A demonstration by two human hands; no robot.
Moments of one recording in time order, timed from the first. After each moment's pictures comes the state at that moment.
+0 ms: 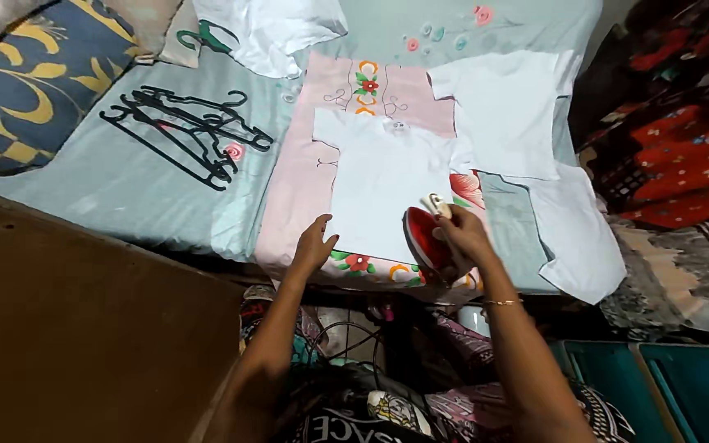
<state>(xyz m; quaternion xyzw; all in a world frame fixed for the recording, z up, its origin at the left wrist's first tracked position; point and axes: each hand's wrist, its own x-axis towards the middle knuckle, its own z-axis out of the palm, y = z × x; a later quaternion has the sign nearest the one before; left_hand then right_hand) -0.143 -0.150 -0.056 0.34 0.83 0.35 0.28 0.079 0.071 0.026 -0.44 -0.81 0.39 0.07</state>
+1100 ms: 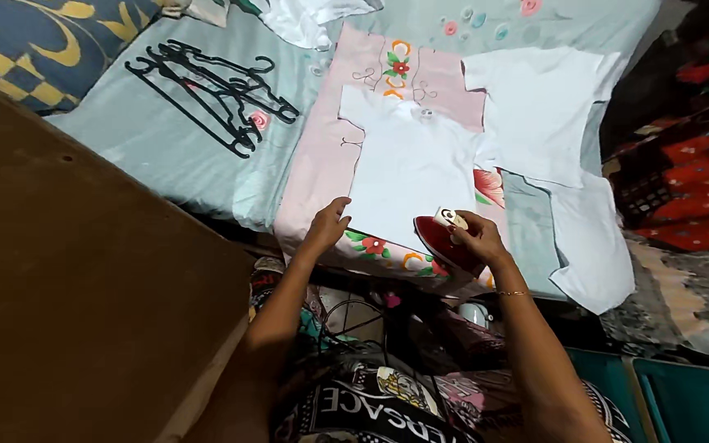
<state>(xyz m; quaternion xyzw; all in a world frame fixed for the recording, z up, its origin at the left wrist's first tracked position) -0.142 -0.171 -0.060 0.35 0.79 0.42 0.27 0.106 0.086 -0.025 -0.26 -0.87 0.41 0.11</state>
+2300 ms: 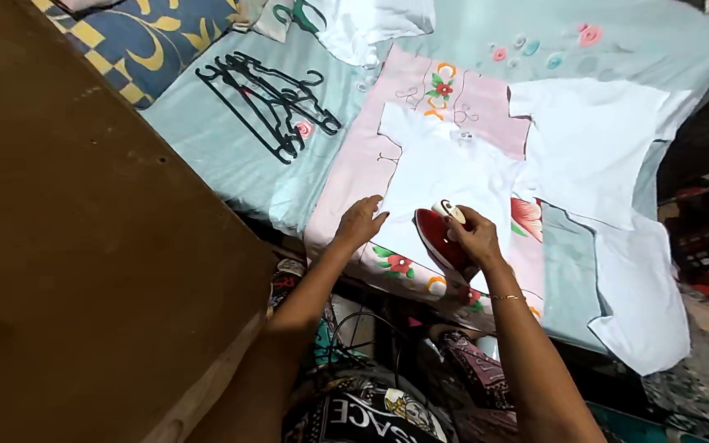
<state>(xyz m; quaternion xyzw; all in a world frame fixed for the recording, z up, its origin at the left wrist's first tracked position) -0.167 -0.140 -0.063 0.40 0.82 0.36 0.17 0.013 0.058 -0.015 -0.27 -0.89 0.35 0.13</state>
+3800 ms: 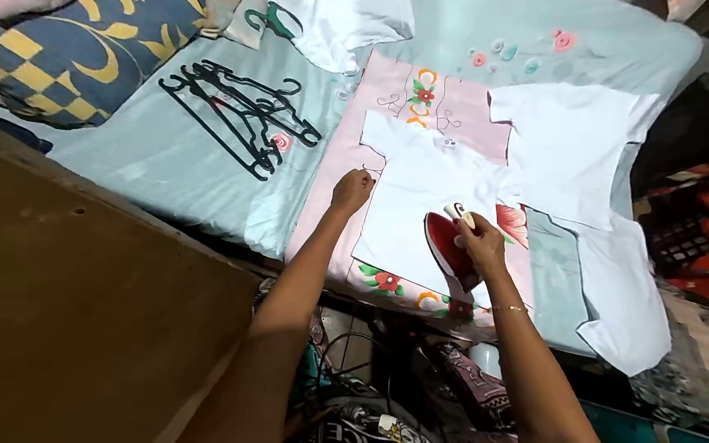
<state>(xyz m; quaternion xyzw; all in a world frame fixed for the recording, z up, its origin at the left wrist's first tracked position) -0.251 -0.060 -0.065 0.37 0.84 0.36 0.18 0.015 0.085 -0.009 -0.42 -0.84 0.32 0.13</state>
